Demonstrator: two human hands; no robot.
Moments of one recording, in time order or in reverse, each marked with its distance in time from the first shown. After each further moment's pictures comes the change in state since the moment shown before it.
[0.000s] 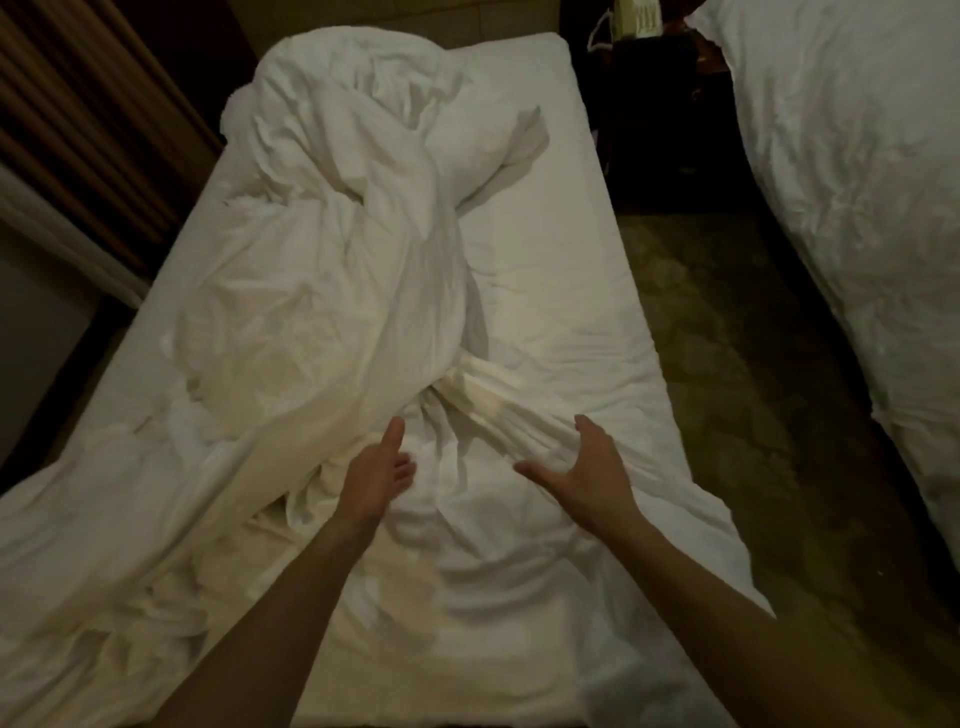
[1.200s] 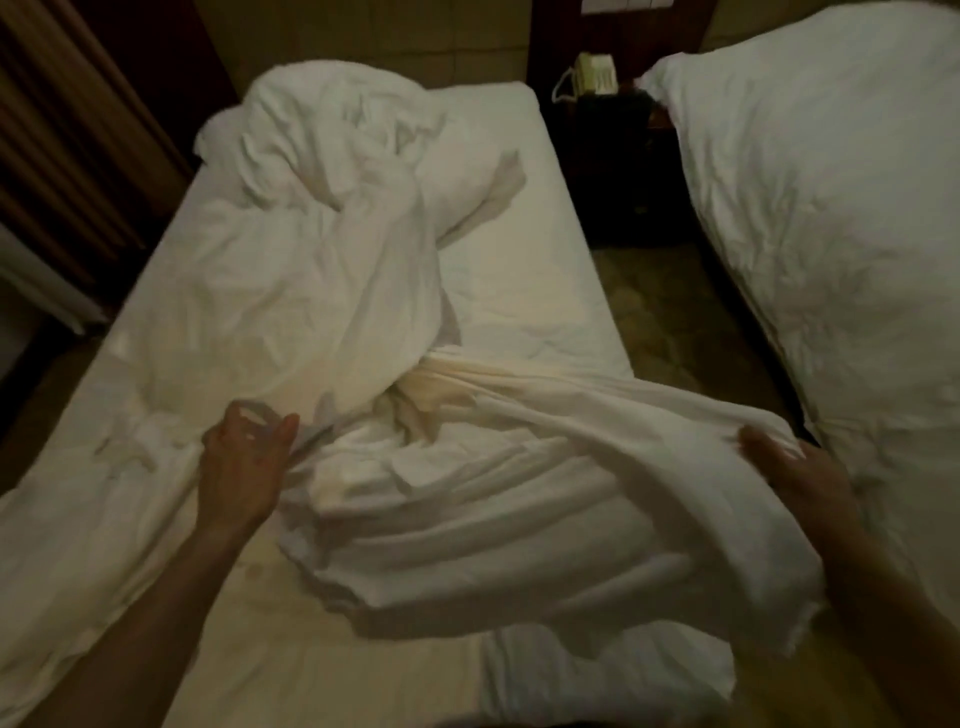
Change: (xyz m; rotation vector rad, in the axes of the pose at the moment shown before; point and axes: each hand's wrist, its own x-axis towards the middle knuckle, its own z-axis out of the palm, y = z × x) left_hand 0.040 0.003 -0.162 0.543 0.436 0.596; right_hand -0.110 -0.031 -0.157 0.443 0.401 0.159
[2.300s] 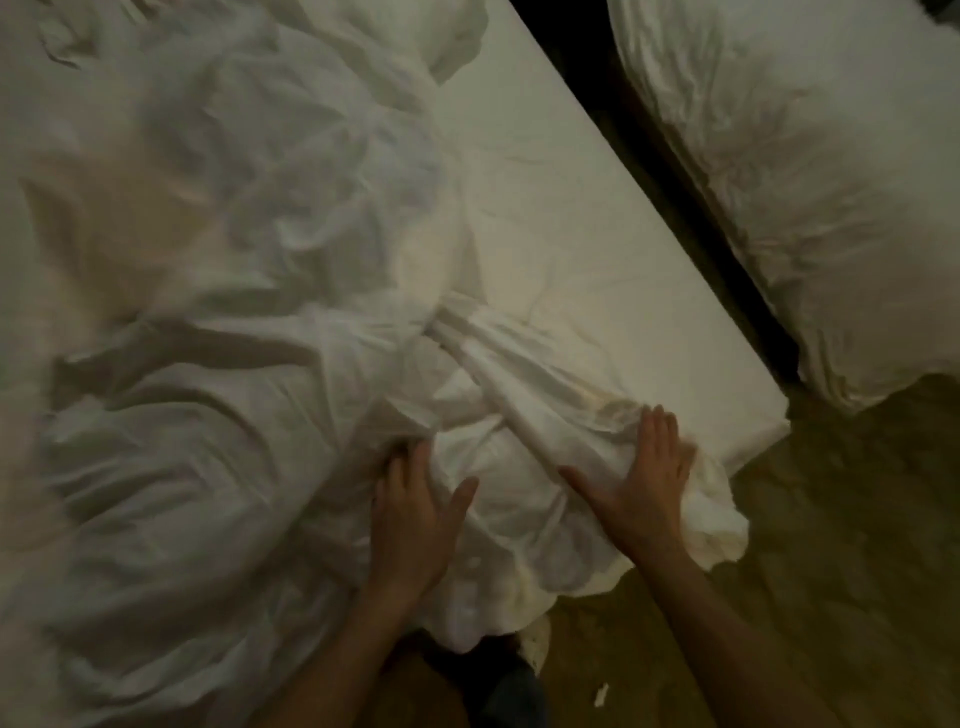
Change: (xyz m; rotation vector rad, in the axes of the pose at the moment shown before) left_hand -0.089 -0.243 -0.016 -0.166 -0.663 0.277; right_hand -0.288 0.116 0.381 -0.751 0.211 -0.016
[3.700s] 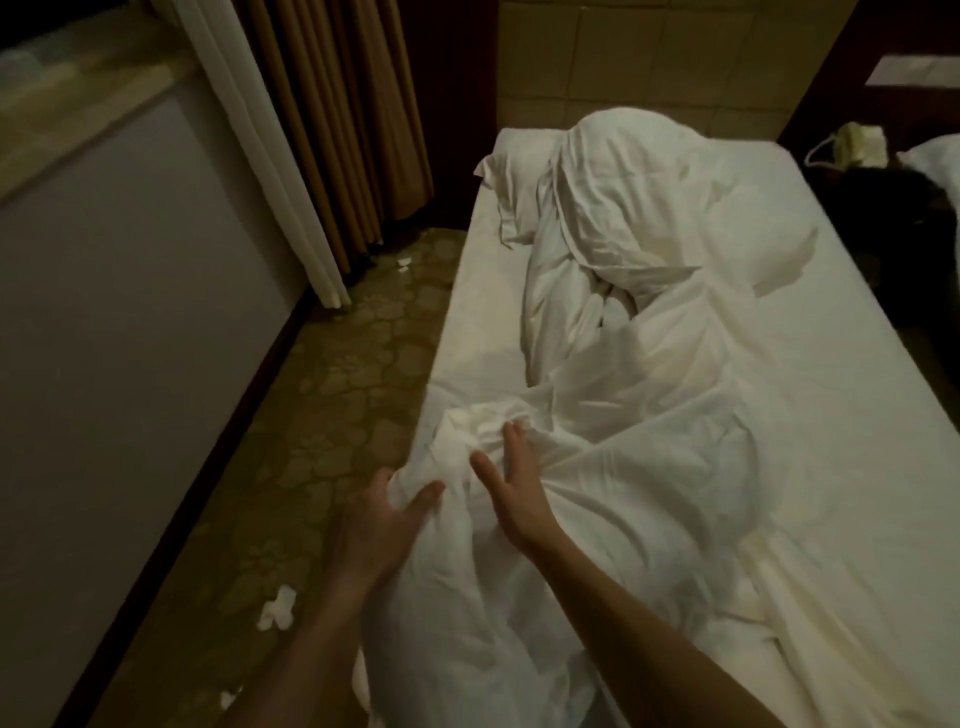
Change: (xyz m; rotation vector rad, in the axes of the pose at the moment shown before) left_hand -0.073 -0.098 -0.396 -0.101 0.401 -0.531; right_hand -0.108 -0.476 0.038 0.676 -0.760 -0.499
